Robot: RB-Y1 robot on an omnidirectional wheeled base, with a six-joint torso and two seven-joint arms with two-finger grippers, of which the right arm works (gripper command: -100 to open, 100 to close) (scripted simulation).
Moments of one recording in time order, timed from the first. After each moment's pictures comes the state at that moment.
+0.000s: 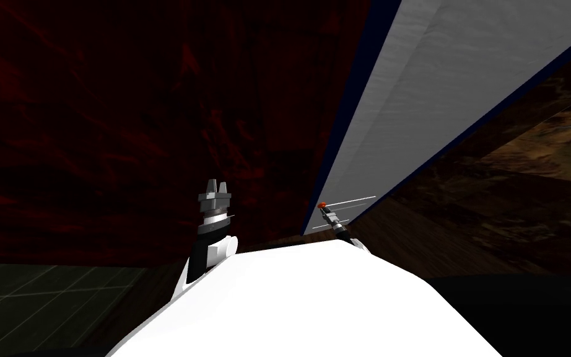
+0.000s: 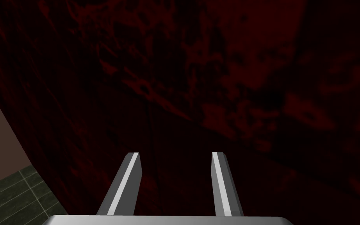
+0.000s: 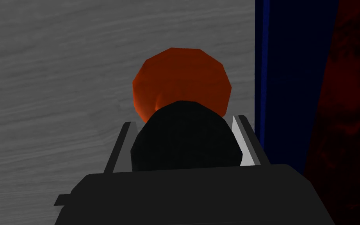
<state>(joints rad) 0.00 -0.32 -0.27 -0.56 0.41 -1.08 0.91</state>
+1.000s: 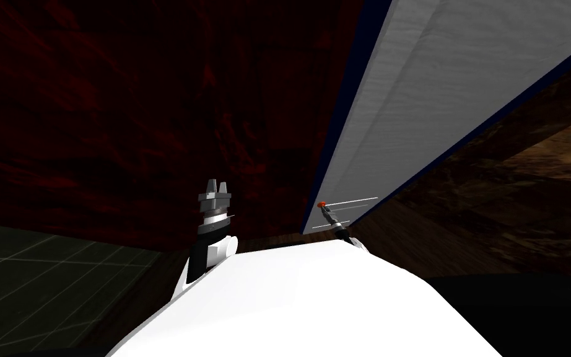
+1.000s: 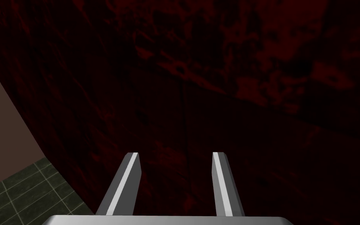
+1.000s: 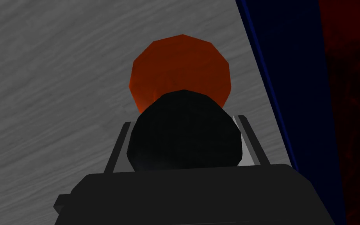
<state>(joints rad) -0.01 -0.32 -0.23 -0.57 0.31 -1.06 0.66</state>
